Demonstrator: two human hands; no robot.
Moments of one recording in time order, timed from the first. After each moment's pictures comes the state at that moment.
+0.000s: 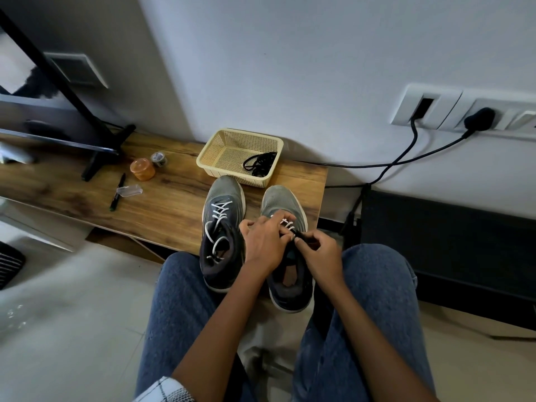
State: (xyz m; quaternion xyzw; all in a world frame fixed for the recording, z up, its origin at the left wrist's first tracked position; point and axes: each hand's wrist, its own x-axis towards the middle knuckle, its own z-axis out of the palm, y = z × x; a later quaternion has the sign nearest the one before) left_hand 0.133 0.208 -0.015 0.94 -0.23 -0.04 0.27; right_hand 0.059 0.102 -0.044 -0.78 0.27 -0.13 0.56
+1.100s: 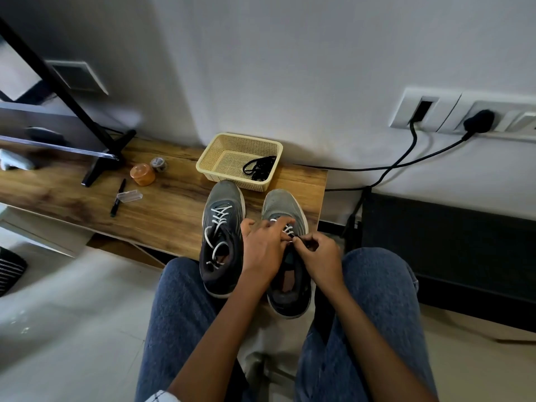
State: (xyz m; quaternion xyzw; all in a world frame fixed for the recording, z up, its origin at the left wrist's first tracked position) left_hand 0.130 0.212 -0.010 0.94 -0.29 0.03 0.18; right_hand 0.066 0.102 -0.042 -0.79 0.27 -0.14 0.53
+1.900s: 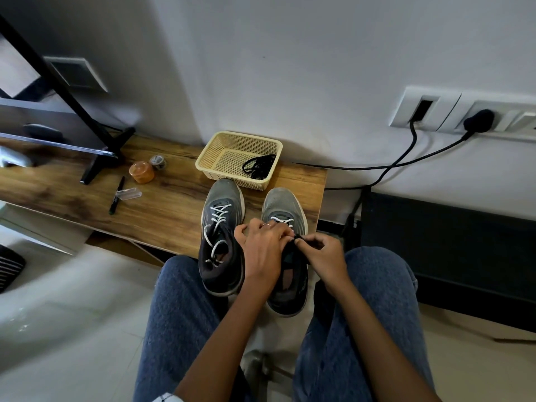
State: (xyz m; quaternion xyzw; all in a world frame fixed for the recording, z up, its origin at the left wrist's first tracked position) left_hand 0.116 0.210 -0.014 0.94 -0.21 0.03 0.28; right_hand 0.064 0.092 -0.044 -0.71 0.28 -0.10 0.64
